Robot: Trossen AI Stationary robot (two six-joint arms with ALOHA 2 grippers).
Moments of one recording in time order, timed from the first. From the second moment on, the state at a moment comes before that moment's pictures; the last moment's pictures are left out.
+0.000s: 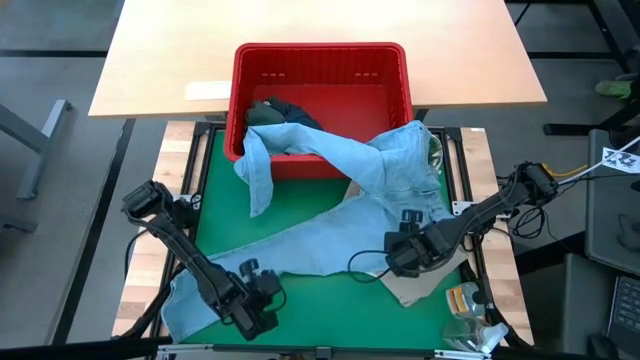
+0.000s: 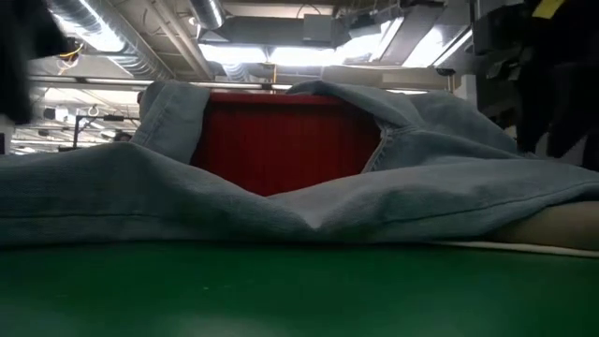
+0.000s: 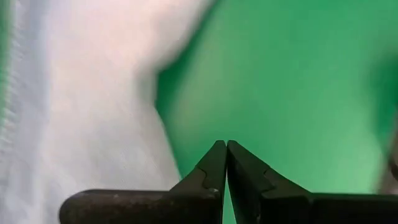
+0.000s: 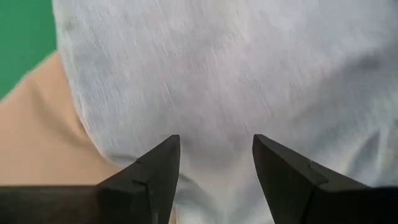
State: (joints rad) left arm -0.78 1.81 1.26 -0.76 -0.46 -1.19; right arm 0.53 1.49 1.03 -1.07 0.29 0.57
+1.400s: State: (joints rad) left arm -0.76 1.81 1.06 -0.41 -0.04 -1.12; right arm 0.53 1.49 0.82 -0.92 0.28 0.63
